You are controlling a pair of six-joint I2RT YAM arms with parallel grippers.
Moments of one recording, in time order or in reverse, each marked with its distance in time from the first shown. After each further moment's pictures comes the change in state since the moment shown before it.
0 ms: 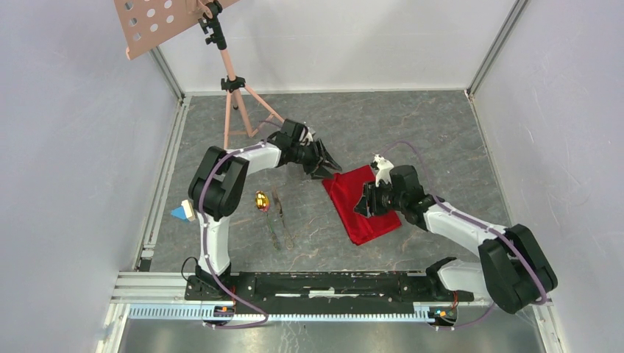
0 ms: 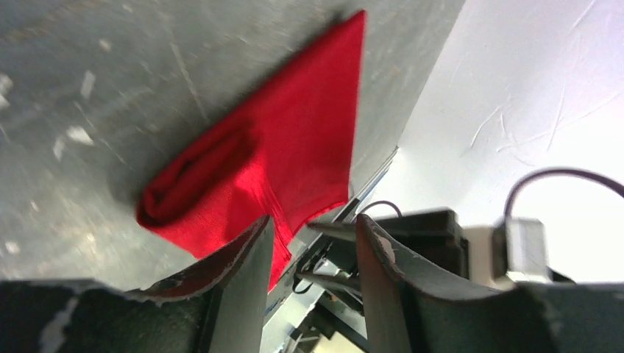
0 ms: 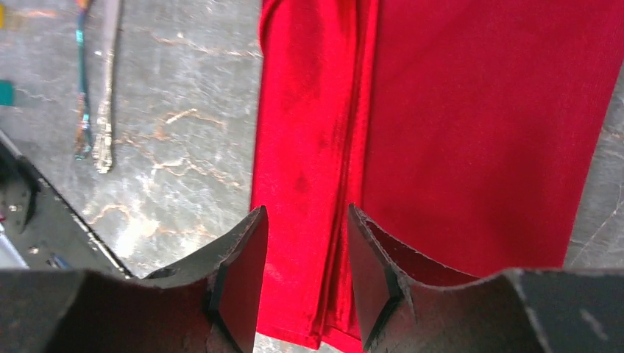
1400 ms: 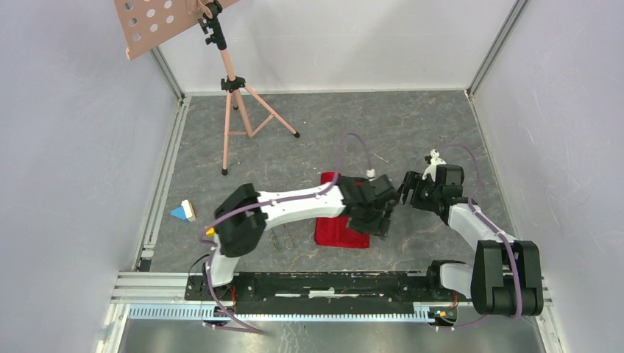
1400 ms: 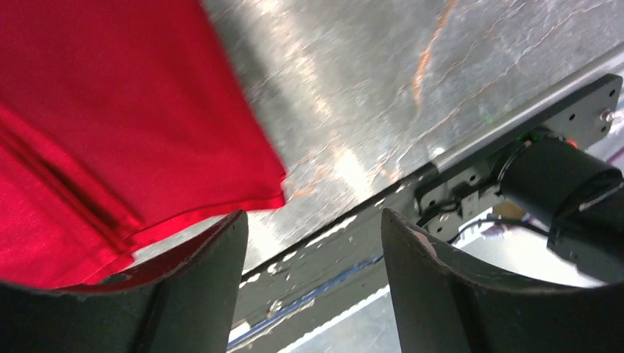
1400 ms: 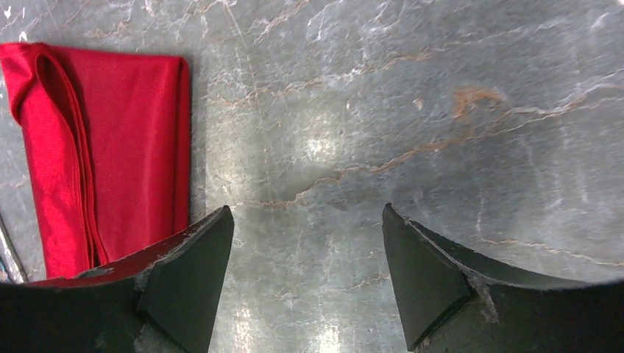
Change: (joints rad) left arm -0.686 -0.157 0.194 -0.578 -0.672 0.214; right arm -0.495 -0.026 -0.014 -0.132 0.076 -0.037
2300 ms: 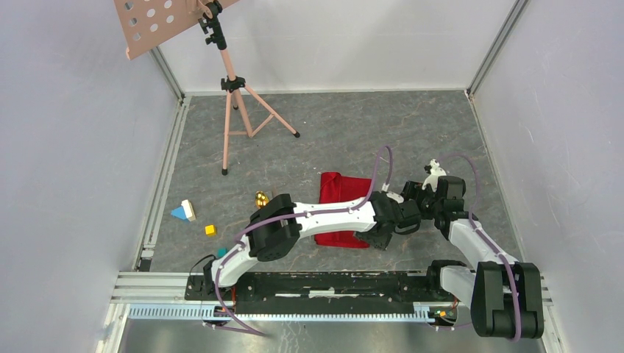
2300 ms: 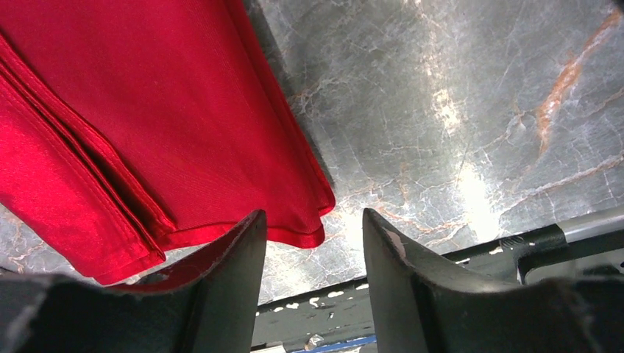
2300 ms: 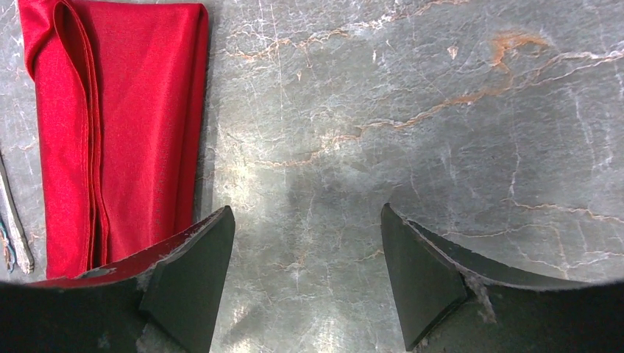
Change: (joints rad) left arm -0.152 0.325 0.396 -0.379 -0.321 0.000; right arm -0.001 -0.141 -0.140 0.039 -0.077 -0.007
